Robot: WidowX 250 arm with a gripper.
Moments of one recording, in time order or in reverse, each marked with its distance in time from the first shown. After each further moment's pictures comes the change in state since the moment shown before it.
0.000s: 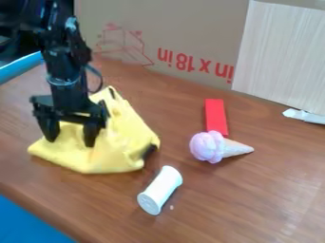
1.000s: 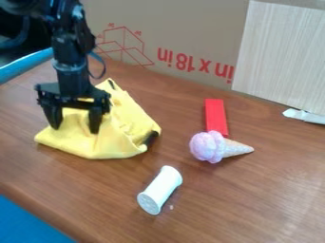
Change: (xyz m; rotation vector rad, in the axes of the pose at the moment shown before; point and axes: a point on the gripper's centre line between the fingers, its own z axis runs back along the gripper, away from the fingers) arm 0.039 0.011 0.001 0.027 -0.045 0.128
